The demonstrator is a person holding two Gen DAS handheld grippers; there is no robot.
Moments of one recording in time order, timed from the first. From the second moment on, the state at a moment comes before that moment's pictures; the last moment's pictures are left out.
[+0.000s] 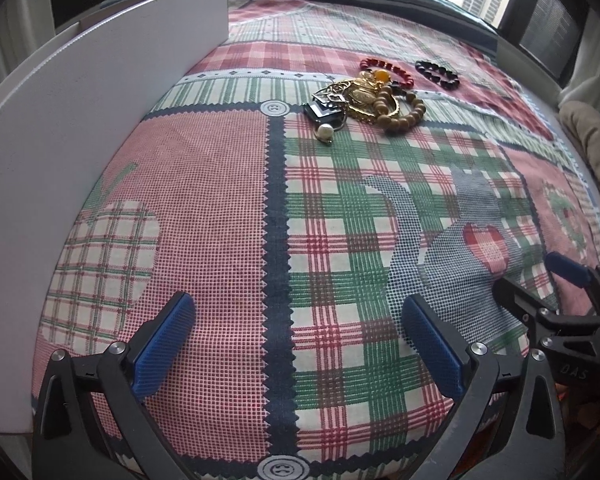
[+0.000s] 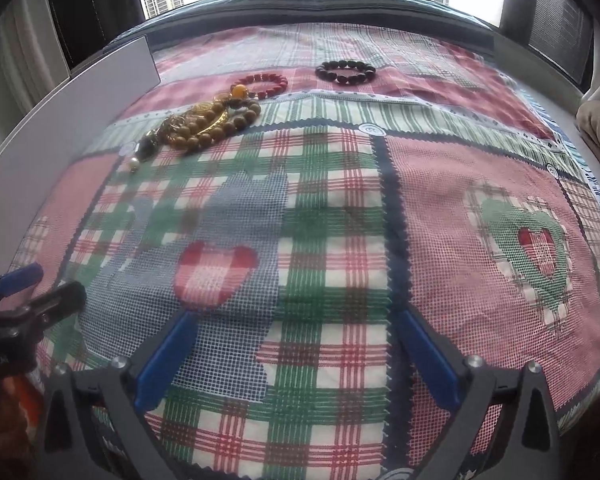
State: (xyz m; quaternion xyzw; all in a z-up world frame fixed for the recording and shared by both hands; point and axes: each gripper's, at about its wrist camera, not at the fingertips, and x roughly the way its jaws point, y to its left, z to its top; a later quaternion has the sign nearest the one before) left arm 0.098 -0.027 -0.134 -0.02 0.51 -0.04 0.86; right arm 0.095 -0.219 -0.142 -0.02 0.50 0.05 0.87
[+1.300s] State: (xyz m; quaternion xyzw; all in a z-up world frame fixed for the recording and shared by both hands) left arm 0.245 -0.041 -0.132 0.06 0.49 -0.15 0.85; right arm 0.083 -0.237 -0.123 0.03 0.47 0.09 0.88
